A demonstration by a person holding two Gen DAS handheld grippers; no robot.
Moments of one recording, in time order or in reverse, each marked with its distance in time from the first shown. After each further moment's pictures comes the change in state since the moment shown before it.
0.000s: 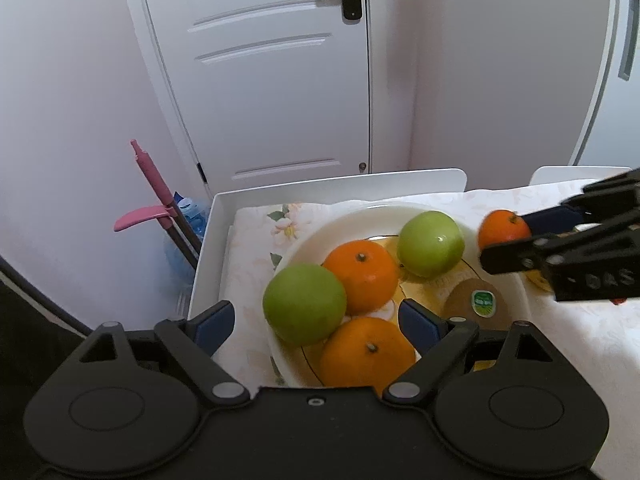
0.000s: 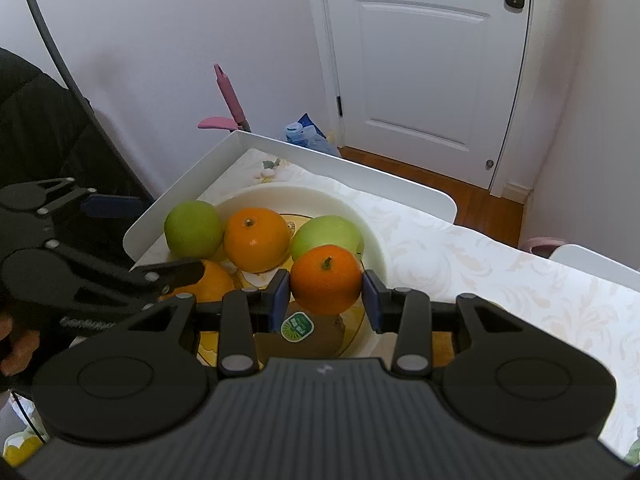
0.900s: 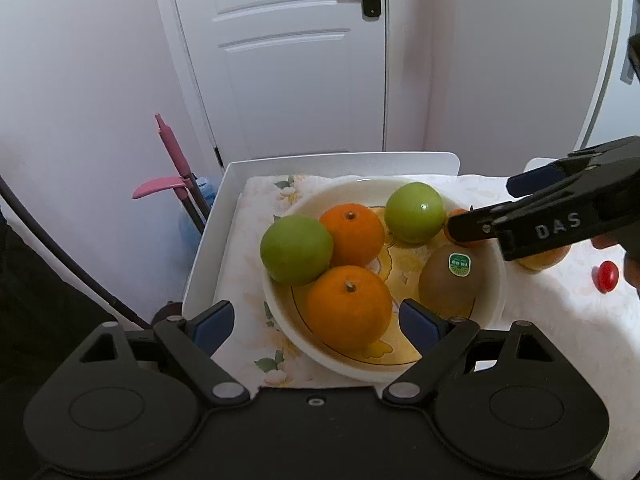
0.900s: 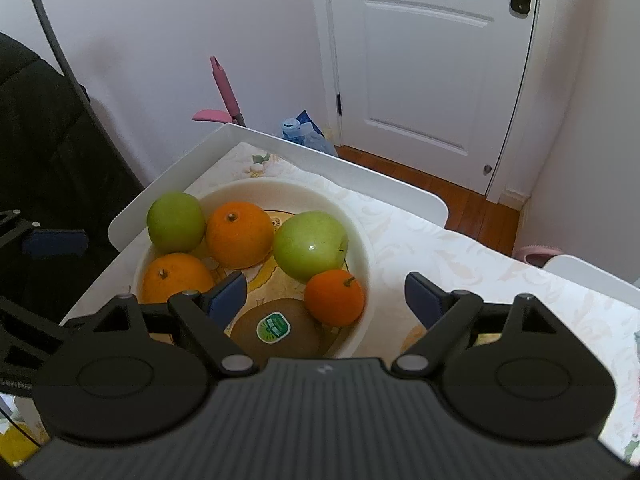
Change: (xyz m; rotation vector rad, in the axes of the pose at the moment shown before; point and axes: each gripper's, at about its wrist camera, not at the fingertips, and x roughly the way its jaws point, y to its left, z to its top) left arm -0.026 -0.014 -0.027 -0.065 0.017 0.044; right arm 0.004 -0.010 0.000 -0.046 0.000 -0.011
